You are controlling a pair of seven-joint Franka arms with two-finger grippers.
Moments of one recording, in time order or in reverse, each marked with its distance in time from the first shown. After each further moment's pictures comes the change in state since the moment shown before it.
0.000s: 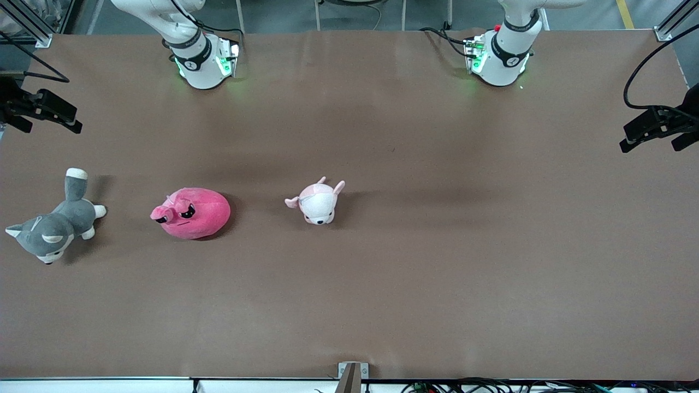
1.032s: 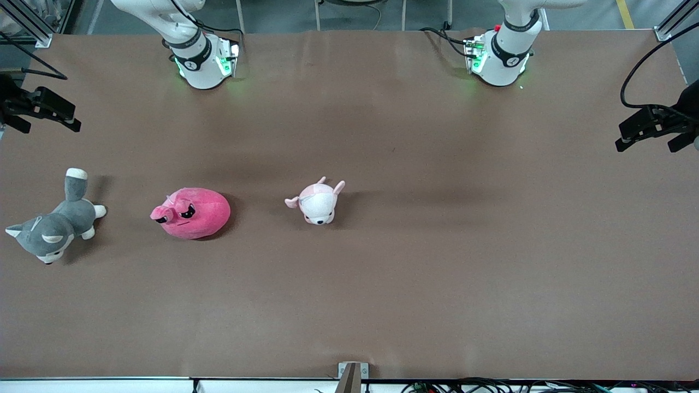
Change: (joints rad) left arm -0.010 0.000 -0.002 0.000 0.000 0.000 0.033; right arm -0.002 -0.002 -0.005 0.000 -0.003 -0.004 -0.050
